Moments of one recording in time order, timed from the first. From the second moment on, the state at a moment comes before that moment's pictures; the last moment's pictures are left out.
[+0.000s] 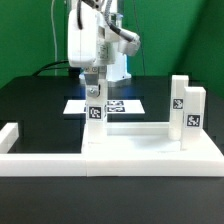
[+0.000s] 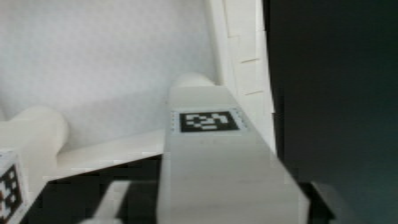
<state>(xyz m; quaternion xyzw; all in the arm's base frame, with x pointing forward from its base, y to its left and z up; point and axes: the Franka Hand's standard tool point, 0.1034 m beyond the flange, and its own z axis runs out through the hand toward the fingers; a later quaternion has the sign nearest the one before) 0.644 -0.061 0.120 -0.63 0.77 -0.06 0.06</state>
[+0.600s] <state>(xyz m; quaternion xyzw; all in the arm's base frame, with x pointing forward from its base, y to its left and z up) 0.643 -0.057 0.122 -0.80 0.60 -0.05 0.02</state>
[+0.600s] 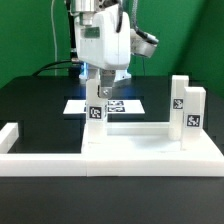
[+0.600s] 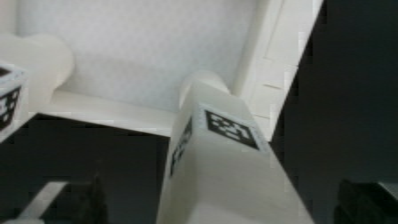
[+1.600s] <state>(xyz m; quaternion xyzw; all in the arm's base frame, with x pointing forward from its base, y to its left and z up) 0.639 -0.043 0.120 -0.94 0.34 -0.08 -0.02</state>
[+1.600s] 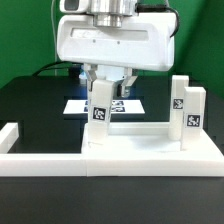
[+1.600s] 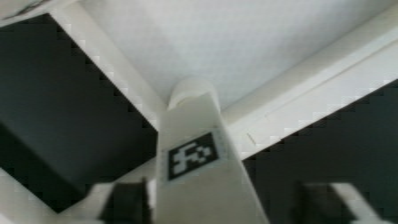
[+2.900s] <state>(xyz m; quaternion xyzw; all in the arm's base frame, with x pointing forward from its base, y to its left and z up) 0.650 -0.038 0.119 -0.58 0.81 -0.05 0.09</state>
